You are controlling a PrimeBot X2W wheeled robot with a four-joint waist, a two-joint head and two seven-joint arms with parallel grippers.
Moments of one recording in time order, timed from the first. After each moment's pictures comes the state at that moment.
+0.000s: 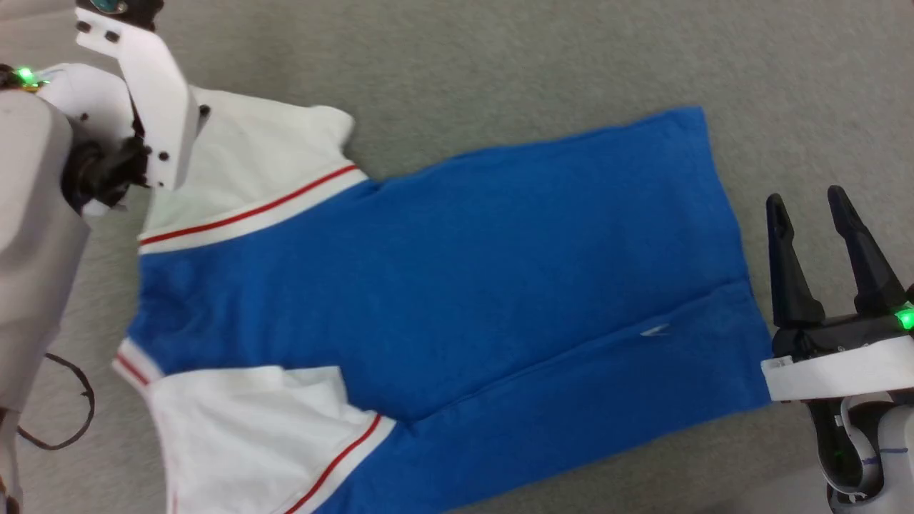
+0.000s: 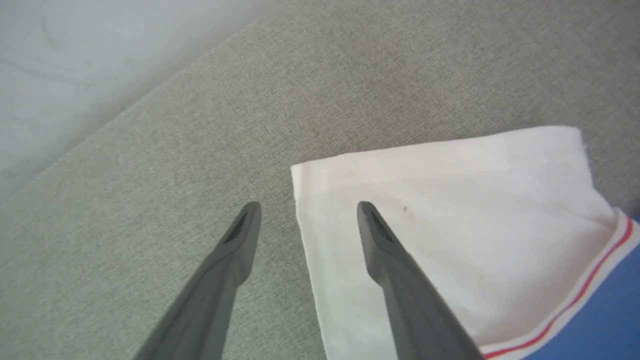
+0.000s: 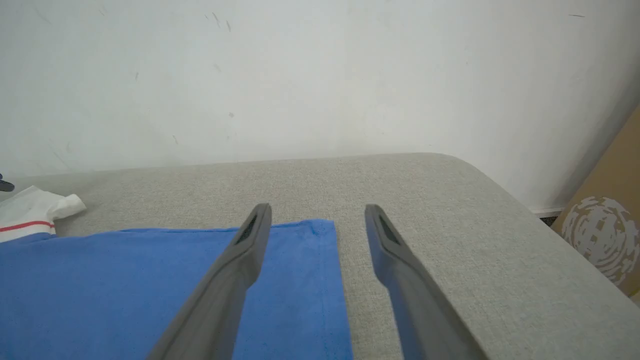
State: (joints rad) left arm -1.06 0.59 -0.61 0.54 -0.60 -0.10 0.74; right arm -0.14 -0.18 -0.03 -0.07 0.29 0.13 -0.19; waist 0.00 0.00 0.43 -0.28
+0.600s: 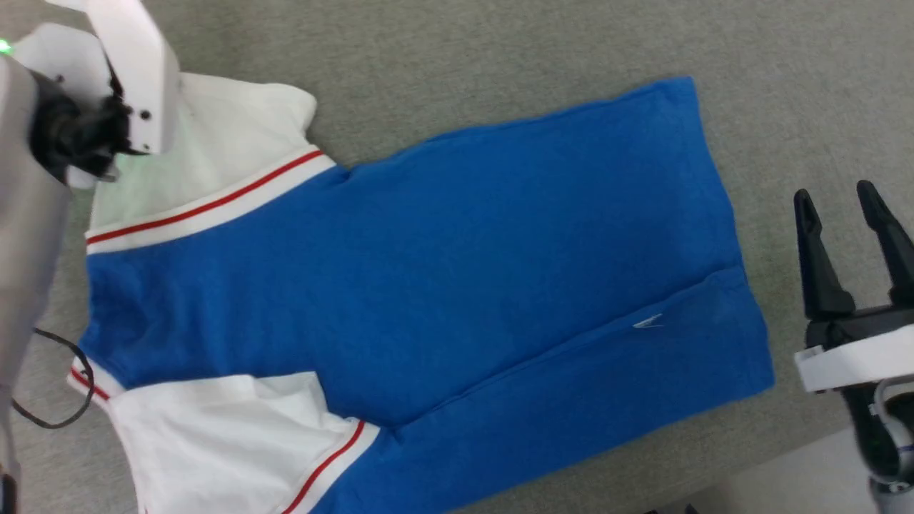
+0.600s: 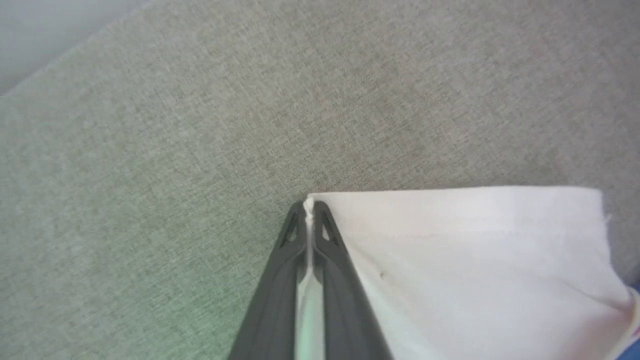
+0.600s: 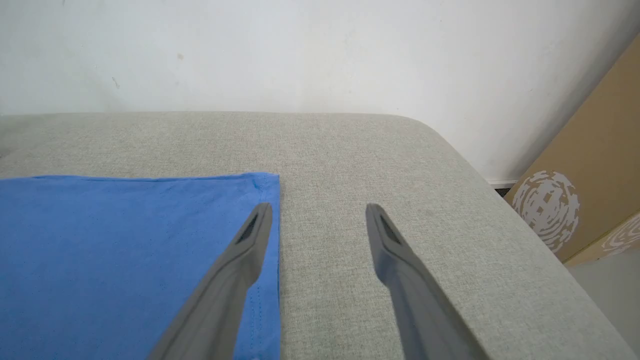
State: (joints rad) left arm -1.14 0.58 -0.59 0.60 -0.69 -0.09 0.87; right arm -0.16 -0.23 -0.05 -0.03 0.30 0.13 -0.16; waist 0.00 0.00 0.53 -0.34
